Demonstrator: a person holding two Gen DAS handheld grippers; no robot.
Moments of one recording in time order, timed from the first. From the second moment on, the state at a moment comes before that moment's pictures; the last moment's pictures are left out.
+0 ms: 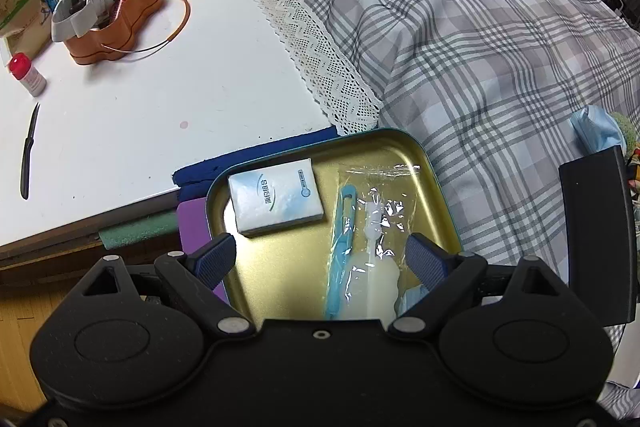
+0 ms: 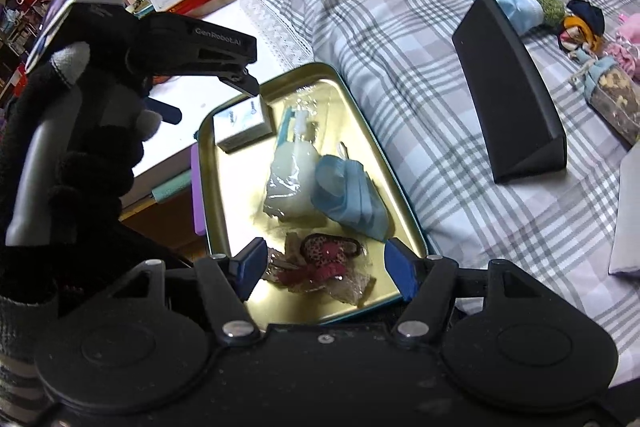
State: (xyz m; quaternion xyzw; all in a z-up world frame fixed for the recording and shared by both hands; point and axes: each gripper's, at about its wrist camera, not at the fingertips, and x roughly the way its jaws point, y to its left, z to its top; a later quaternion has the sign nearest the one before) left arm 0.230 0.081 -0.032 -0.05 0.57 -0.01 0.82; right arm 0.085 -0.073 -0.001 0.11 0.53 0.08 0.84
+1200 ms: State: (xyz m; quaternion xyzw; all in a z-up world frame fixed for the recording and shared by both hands) left arm 0.165 0.037 -0.014 -0.01 0.59 -0.06 0.81; right arm 0.038 -0.148 0.033 0.11 0.50 -0.05 0.86
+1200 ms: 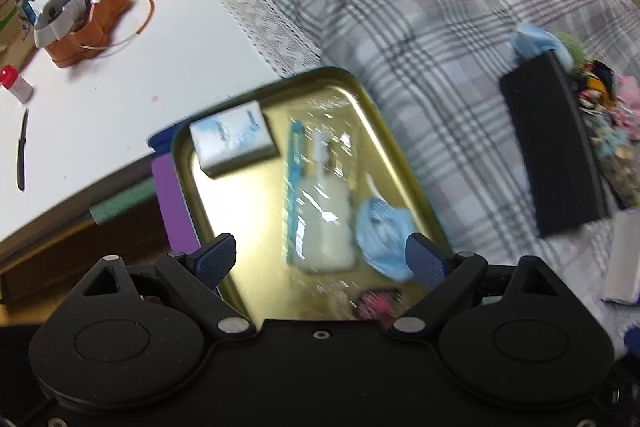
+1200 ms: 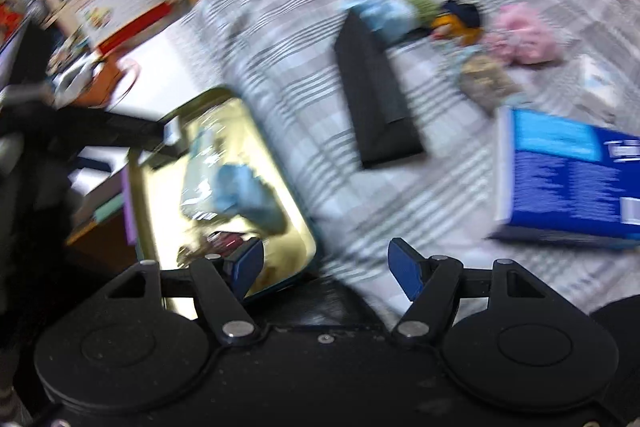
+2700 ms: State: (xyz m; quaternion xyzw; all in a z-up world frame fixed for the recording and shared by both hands) left arm 0.001 -0.162 0.216 0.17 0.40 -0.37 0.82; right arm 0.081 -0.413 0.008 0.27 0.41 -0.36 0.79
